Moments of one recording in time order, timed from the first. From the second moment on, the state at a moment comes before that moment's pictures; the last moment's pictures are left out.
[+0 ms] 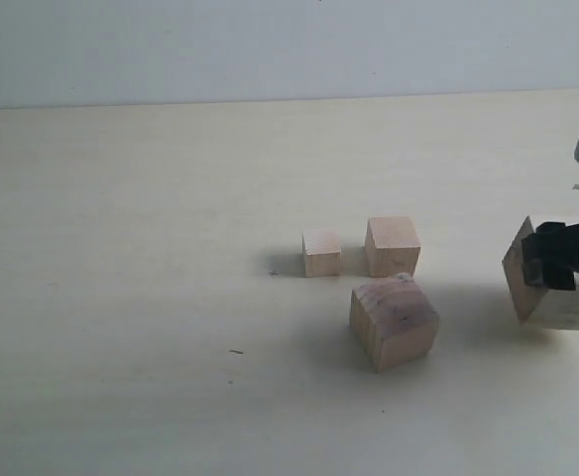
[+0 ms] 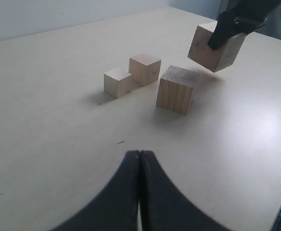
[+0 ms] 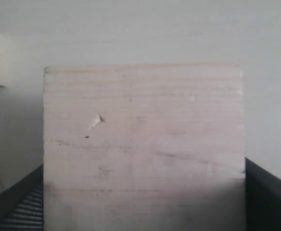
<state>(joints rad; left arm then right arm) -0.82 0.01 0.00 -0.14 0.37 0.05 -0.04 1.37 -0.59 0.00 0.44 0.15</state>
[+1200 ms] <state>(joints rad) -0.82 0.01 0.00 -0.14 0.37 0.08 -0.04 1.50 -0.59 0.00 0.42 0.14</state>
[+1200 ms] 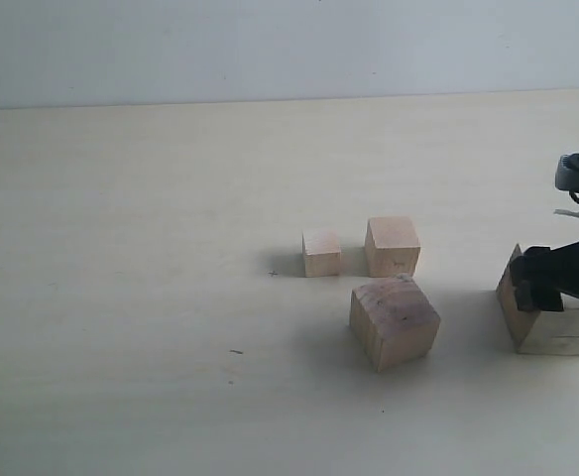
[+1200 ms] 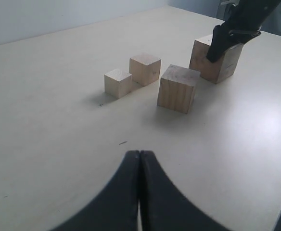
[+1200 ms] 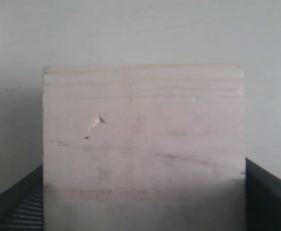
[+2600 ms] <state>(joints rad) -0.82 0.01 0.00 -0.14 0.37 0.09 0.10 1.27 -0.82 0.55 0.91 -0.34</state>
